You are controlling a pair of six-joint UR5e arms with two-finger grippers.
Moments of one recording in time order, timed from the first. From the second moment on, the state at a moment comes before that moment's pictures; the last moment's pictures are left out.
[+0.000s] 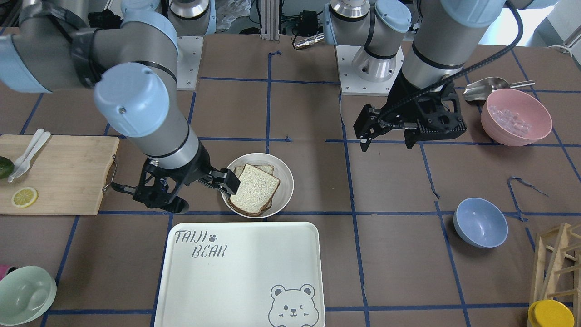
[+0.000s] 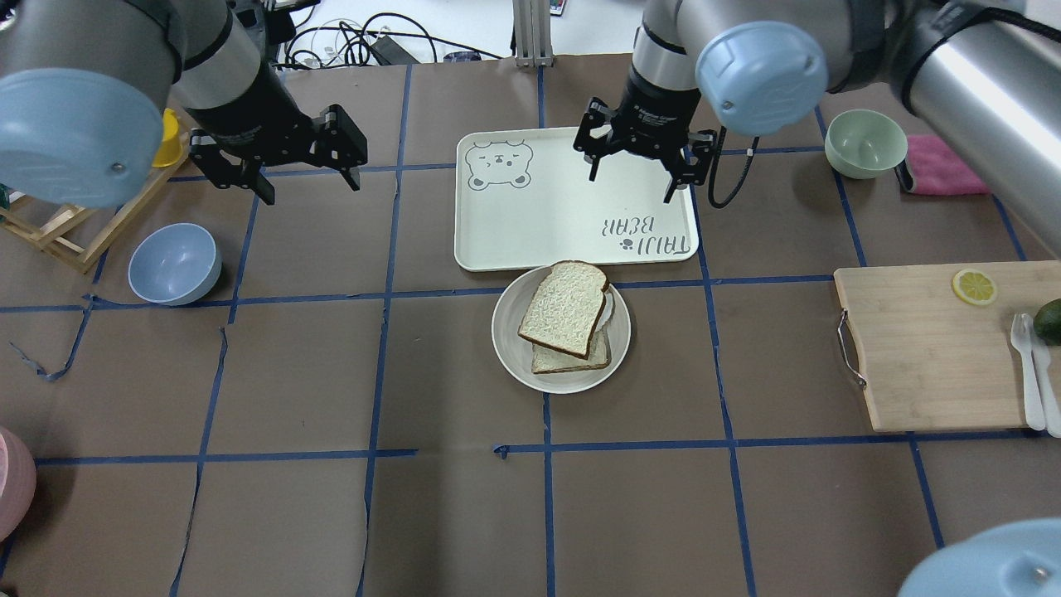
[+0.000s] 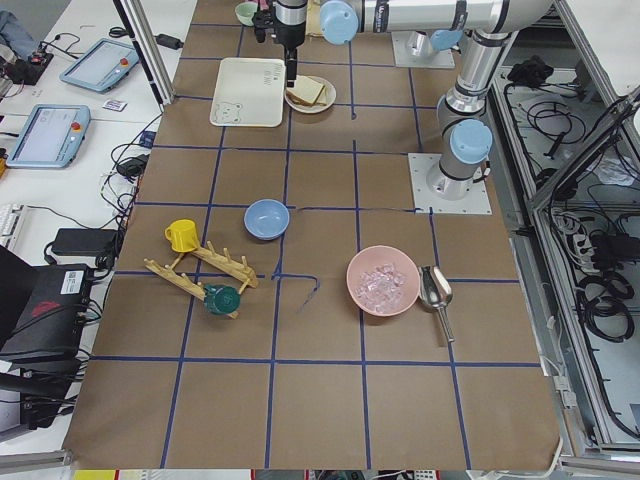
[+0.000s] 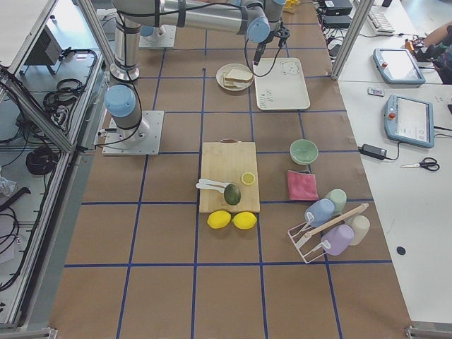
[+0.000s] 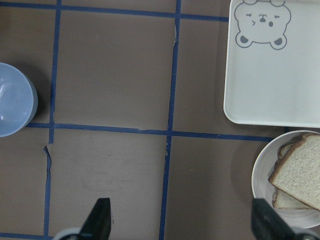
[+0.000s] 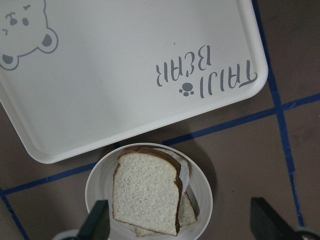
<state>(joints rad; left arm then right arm) -1.59 -1.65 -1.63 -1.36 1.52 -0.17 1.69 -1.25 1.44 -1.72 -1.43 0.41</state>
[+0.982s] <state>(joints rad) -1.79 -1.87 -1.92 -0.90 1.48 -0.43 1.56 -1.45 1.55 -1.65 -1.52 0.10</state>
